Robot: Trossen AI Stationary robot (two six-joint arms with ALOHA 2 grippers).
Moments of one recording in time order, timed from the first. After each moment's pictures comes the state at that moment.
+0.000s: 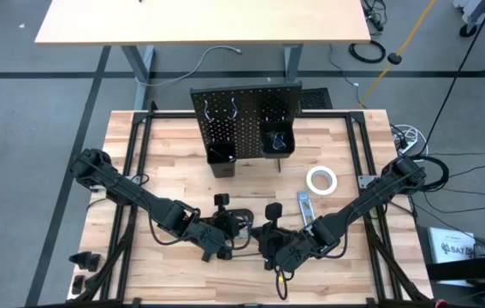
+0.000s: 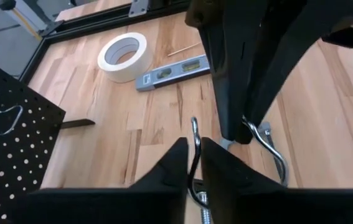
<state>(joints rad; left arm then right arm) -0.50 1.65 1.26 -0.34 -0.55 -0.14 0.57 1.77 1.29 -0.20 0.76 0.02</state>
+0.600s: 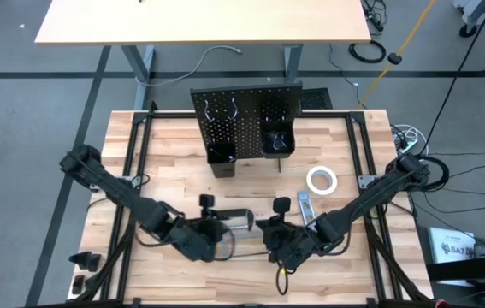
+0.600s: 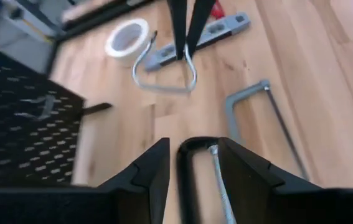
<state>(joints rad) -0.59 1.53 1.24 -0.57 -0.64 -0.12 0.57 1.72 1.29 -0.37 0.82 0.13</state>
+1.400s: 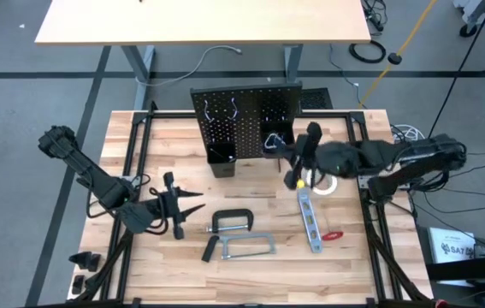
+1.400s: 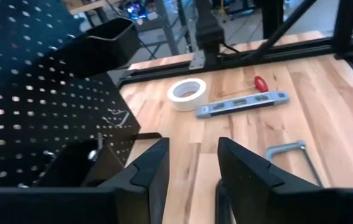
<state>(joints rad) -0.67 1.06 0.82 -0.23 -0.88 -0.10 0.15 1.24 1.29 -0.49 0.58 0.27</state>
